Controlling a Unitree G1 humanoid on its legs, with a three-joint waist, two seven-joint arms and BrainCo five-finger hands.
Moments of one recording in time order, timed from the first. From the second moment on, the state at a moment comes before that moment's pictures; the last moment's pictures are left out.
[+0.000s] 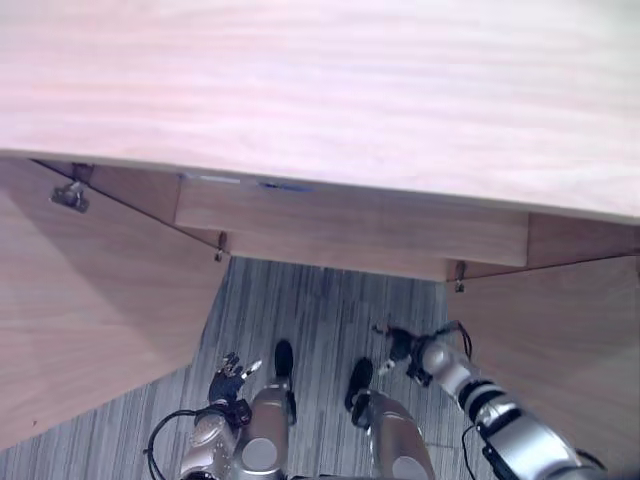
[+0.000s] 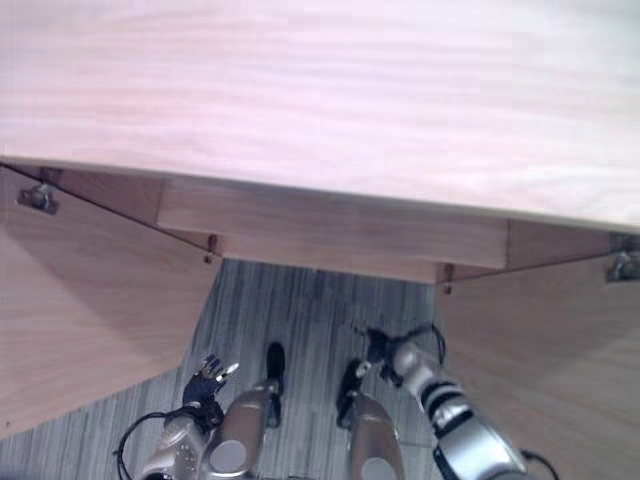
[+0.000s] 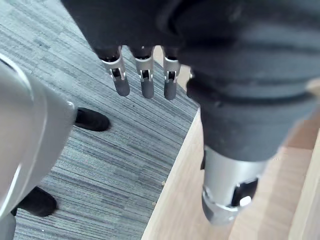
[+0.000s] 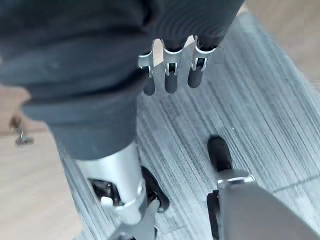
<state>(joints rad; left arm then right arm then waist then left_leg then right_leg) 0.00 0.09 0.05 0.82 -0.31 -0.17 0.02 -0.39 -0.28 0.32 1.07 -0.32 -0.02 0.18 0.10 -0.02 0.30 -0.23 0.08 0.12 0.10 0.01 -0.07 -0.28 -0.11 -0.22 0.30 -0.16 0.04</state>
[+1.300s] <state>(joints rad) -0.01 0.06 0.04 1.17 0.04 -0.13 0.10 0.00 -0.04 -0.41 1.21 0.33 -0.06 -0.14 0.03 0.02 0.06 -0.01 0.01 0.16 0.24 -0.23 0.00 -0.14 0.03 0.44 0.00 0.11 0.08</state>
